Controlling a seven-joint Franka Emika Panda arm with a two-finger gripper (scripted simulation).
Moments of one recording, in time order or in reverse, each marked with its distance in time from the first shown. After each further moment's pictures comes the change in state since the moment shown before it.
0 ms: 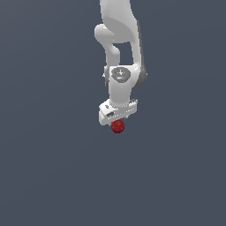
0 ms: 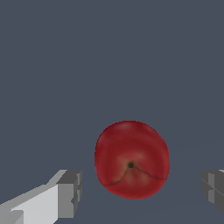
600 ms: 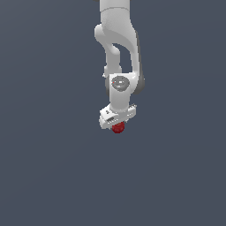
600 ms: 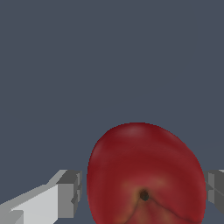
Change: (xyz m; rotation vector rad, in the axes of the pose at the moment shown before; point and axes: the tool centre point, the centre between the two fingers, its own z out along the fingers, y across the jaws) arm -0.001 -0.001 0.038 0.000 0.000 -0.004
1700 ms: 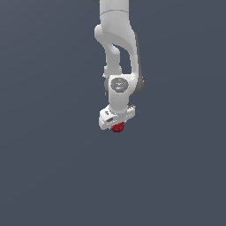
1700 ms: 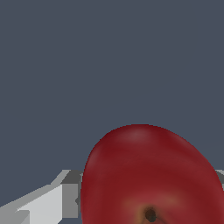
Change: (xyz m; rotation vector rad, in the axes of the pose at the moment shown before) arm -0.002 0.003 0.008 0.000 -0.002 0.000
